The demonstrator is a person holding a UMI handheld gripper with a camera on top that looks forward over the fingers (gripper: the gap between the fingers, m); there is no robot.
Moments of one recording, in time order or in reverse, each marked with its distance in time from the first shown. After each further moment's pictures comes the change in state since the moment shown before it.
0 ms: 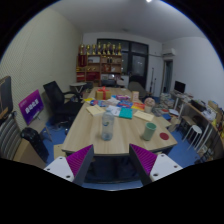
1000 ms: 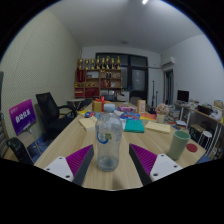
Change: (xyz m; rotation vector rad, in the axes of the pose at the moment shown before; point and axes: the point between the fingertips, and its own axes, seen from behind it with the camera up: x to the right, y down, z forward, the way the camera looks) arm -0.012 0.005 0.286 0.230 -0.006 0.033
